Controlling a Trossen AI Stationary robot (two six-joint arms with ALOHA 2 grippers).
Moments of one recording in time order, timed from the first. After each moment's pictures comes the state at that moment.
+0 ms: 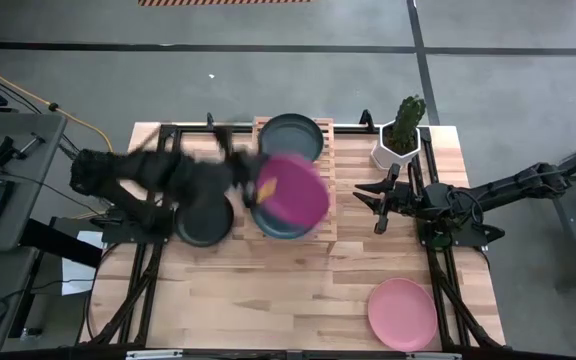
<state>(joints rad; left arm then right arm) -0.26 1.51 1.87 -0.90 -0.88 0.15 0.22 0.67 0.34 0.37 0.50 -0.09</state>
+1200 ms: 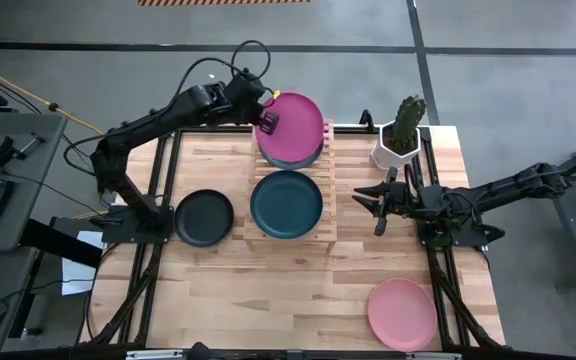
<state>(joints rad) 0.49 1.65 1.74 -0.93 -0.36 -0.39 0.22 0.67 0.34 0.27 0.50 0.05</state>
